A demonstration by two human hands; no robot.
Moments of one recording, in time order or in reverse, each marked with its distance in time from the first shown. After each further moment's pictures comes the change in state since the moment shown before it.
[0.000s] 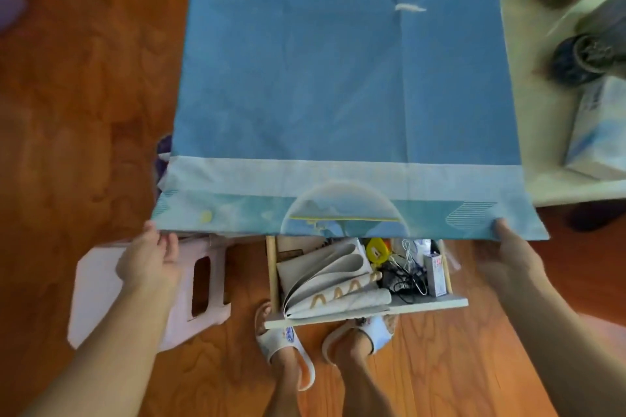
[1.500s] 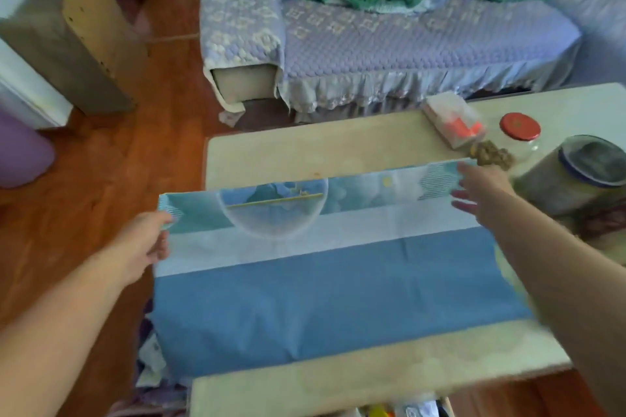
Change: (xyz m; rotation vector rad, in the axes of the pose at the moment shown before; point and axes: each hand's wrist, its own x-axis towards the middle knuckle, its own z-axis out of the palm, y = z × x) left_hand -0.045 0.173 0.265 0.790 -0.423 0.349; right_hand 0.000 -0.223 0.292 -0.671 -0.199 -0.373
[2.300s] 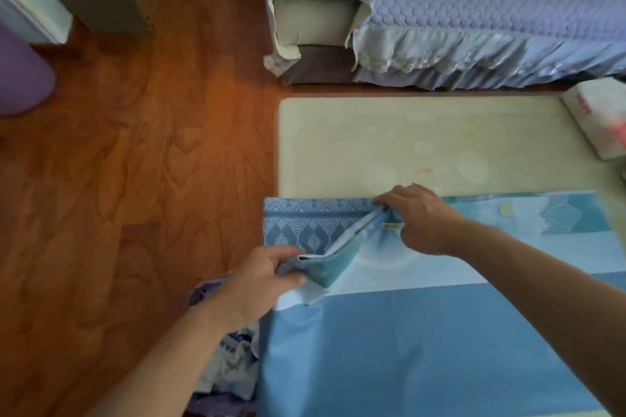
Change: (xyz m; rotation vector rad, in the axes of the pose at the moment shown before) left_hand 0.117 -0.085 -0.009 0.086 -0.703 0.209; right_hand -0.005 0.058 0.307 -1.414 -0.639 -0.933
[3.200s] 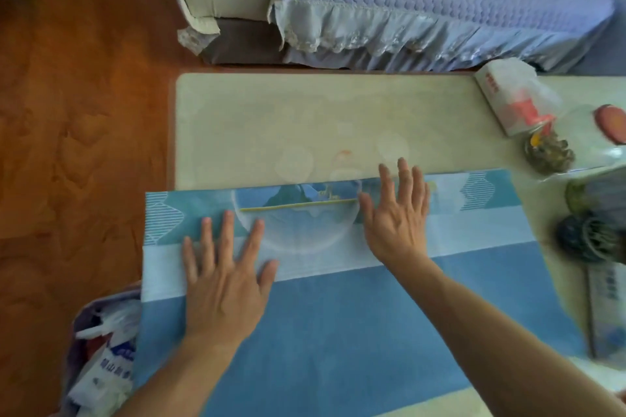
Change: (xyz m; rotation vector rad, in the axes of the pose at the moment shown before) left_hand 0.052 -0.043 0.110 1.313 0.422 0.108; right_hand -0.044 0.074 0.078 0.050 0.541 0.646
